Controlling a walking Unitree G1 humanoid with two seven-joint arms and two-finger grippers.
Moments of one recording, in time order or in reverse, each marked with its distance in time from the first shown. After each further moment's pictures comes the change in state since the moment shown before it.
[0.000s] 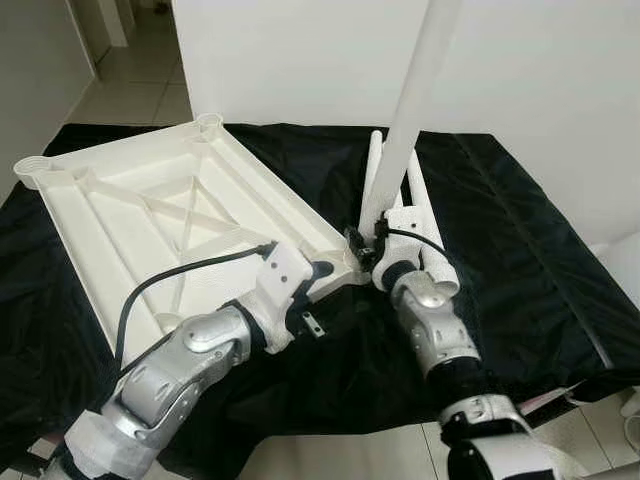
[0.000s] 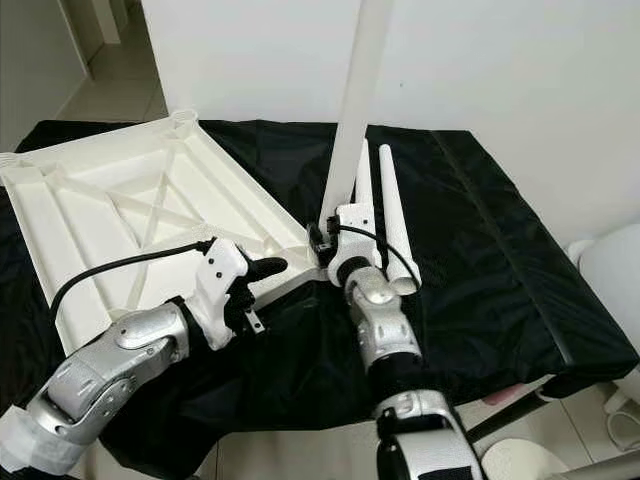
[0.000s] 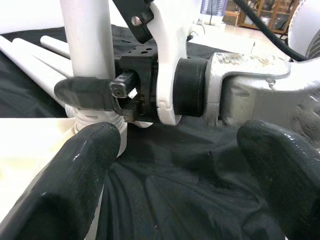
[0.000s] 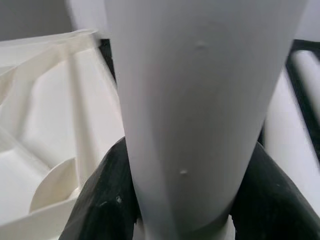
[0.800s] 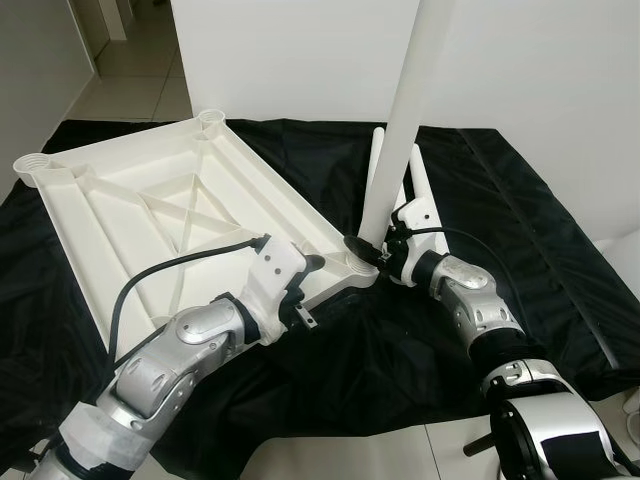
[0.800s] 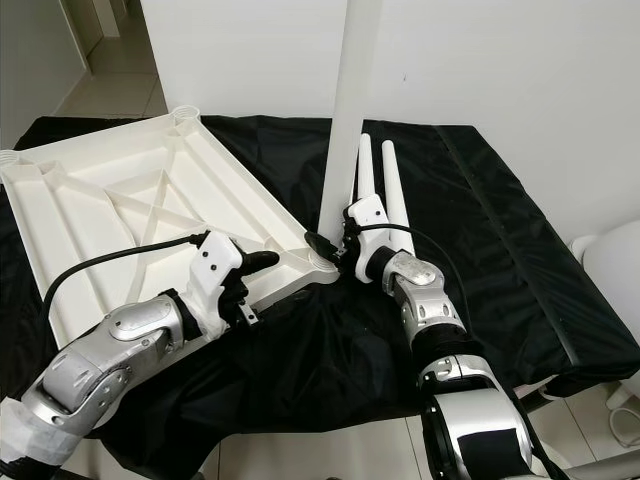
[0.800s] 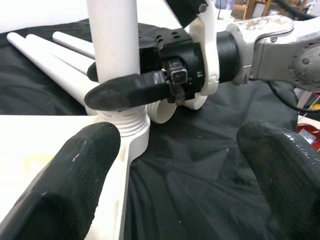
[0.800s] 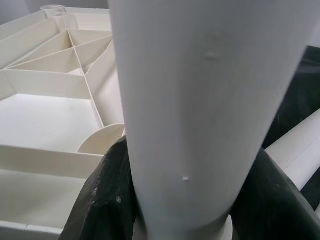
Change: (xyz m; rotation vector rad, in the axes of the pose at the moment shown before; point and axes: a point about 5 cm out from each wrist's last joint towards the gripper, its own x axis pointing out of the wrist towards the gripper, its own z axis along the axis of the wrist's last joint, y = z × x) left arm -0.001 0.009 0.002 0.022 0.012 0.020; right arm 0.010 -0.043 0.011 -0.179 0.054 0.586
